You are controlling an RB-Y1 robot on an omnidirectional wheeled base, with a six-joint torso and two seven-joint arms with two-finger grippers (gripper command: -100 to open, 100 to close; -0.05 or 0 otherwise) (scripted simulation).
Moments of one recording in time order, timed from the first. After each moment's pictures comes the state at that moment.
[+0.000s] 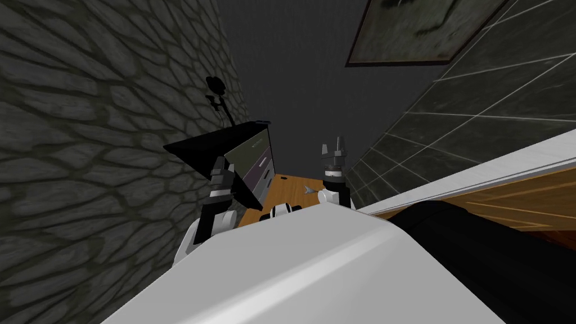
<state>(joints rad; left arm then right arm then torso) 0.38 0.16 -0.04 -2.14 -0.06 -0.31 0.04 0.50 0.03 0.00 -2.40 -0.05 -0.43 -0.04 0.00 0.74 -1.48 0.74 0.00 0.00</state>
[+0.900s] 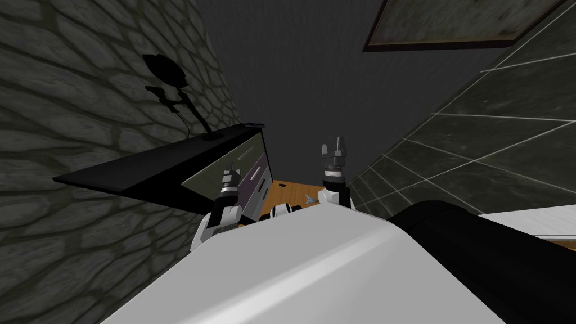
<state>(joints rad) 0.30 0.11 -0.03 -2.00 -0.03 -0.15 0.05 0.50 0.03 0.00 -2.40 -0.05 -0.43 -0.04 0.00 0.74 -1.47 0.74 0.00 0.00</state>
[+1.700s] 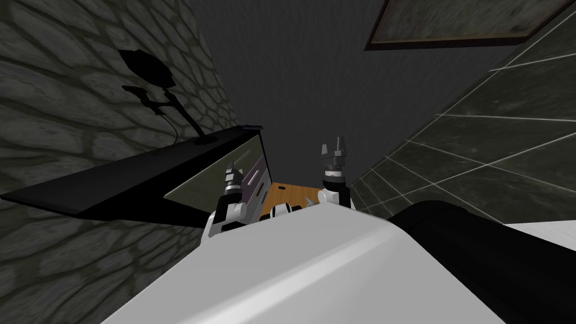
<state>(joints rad) 0.29 -0.01 -0.03 -2.00 -0.03 -0.09 0.05 0.50 0.03 0.00 -2.40 -0.05 -0.43 -0.04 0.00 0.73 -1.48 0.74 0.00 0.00</state>
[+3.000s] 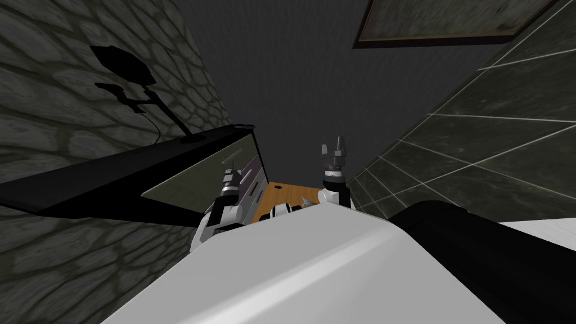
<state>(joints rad) 0.31 0.10 -0.04 -2.03 -0.03 -0.07 0.04 0.50 0.03 0.00 -2.40 -0.05 -0.43 -0.04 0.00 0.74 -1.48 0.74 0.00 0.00</state>
